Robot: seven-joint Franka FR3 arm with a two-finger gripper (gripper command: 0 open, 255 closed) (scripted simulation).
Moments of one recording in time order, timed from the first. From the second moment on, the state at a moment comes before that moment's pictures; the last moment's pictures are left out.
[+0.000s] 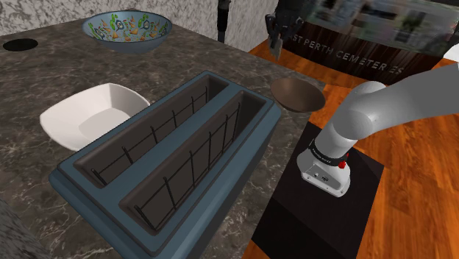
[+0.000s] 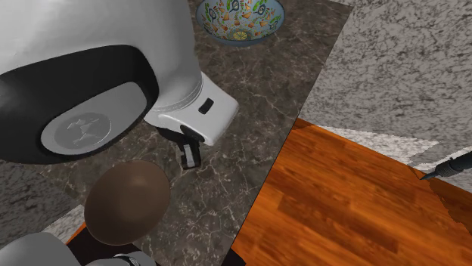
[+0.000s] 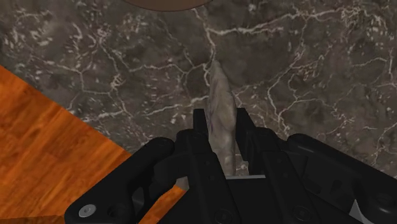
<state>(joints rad) -0.01 -0.70 -0.06 -2.40 0.00 1.71 0.57</state>
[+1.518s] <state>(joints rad) 0.05 -1.25 0.10 -2.55 0.14 1.32 0.75</state>
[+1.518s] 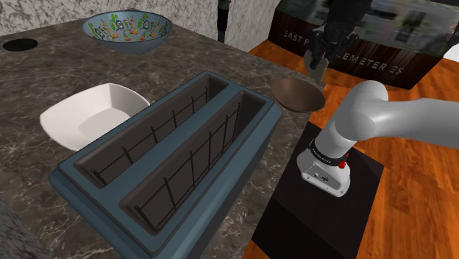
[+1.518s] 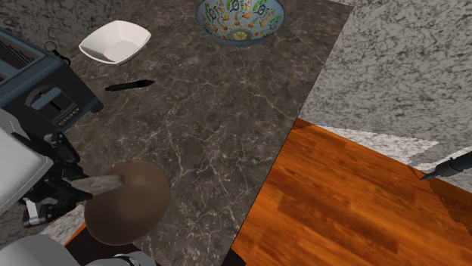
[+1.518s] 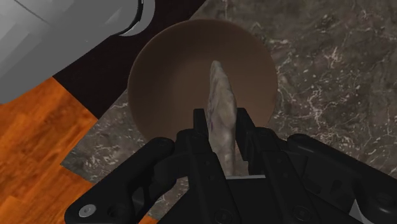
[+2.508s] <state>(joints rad) 0.06 -1.37 0.13 -2.77 0.16 1.43 0.74</state>
